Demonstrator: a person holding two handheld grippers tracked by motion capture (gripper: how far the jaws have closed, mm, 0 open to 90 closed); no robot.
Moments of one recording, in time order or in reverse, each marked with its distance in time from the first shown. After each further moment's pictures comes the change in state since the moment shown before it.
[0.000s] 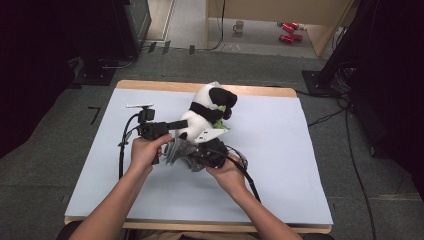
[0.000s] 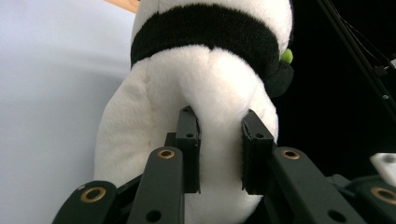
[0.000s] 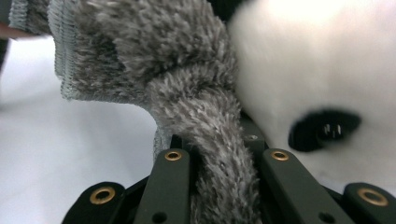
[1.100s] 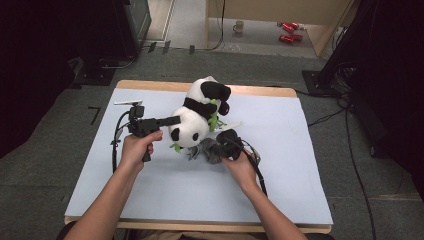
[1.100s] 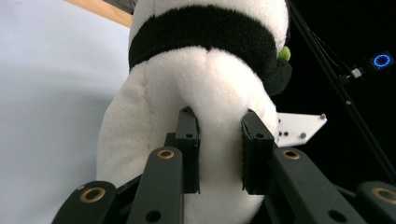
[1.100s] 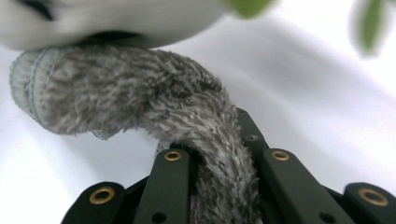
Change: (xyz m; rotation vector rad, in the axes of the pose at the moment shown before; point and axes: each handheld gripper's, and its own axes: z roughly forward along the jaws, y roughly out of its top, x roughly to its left) left arm 0.007 0.011 -0.022 -0.021 -0.096 -0.029; right arm -0.062 -0.030 0.003 0.101 -0.141 0.210
